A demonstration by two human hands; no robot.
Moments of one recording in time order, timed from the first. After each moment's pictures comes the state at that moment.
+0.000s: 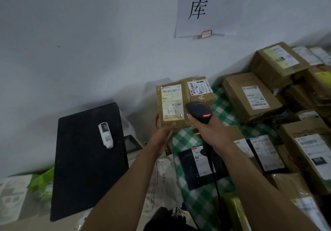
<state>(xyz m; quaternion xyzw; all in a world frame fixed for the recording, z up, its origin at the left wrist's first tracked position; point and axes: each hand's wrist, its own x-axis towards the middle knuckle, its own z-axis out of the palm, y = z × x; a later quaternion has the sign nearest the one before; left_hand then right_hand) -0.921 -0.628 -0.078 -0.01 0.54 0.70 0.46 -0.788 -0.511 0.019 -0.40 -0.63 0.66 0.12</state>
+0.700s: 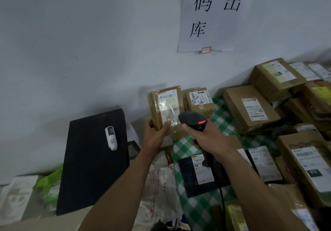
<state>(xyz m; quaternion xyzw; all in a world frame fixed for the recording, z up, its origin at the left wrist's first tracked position) -0.924 -0.643 -0.039 0.05 0.74 0.61 0.29 -0.775 -0.521 0.065 -0.33 -0.68 0.65 0.06</state>
